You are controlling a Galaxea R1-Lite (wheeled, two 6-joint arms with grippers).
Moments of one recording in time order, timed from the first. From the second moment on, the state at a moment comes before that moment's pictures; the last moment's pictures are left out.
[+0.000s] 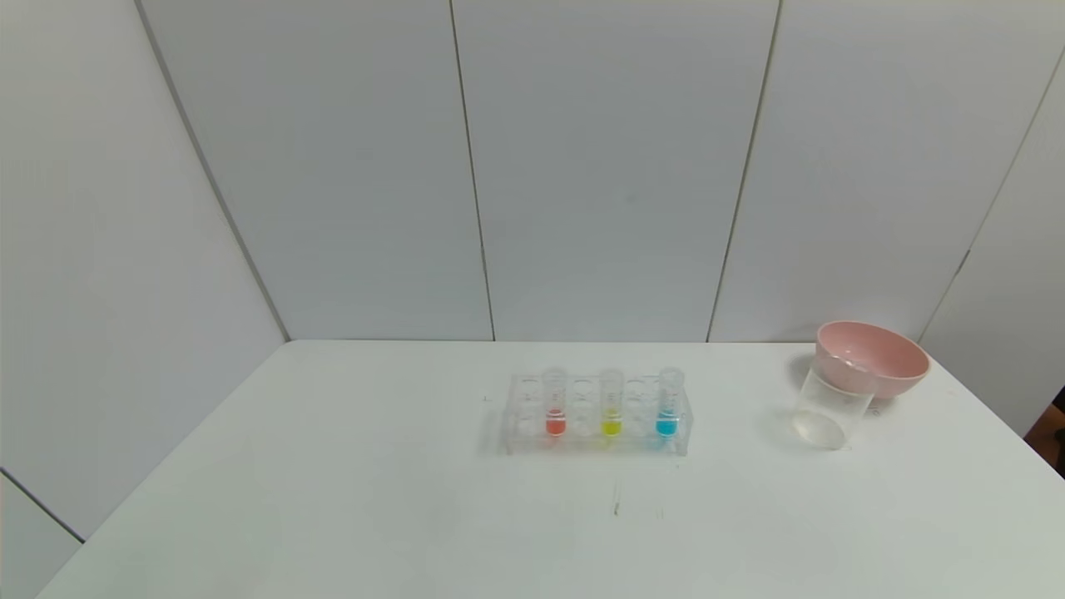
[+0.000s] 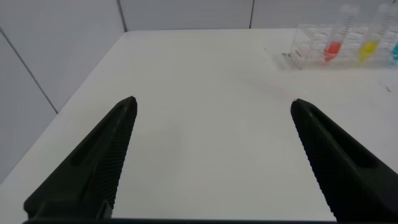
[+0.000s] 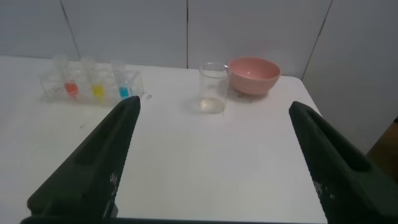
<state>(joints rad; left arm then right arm) 0.00 0.00 0.00 0.00 0.00 0.00 0.01 0.18 -0.35 0.11 0.05 0.01</state>
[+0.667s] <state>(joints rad) 0.00 0.00 0.00 0.00 0.00 0.00 0.35 1.09 -0.98 -0.13 -0.25 0.15</state>
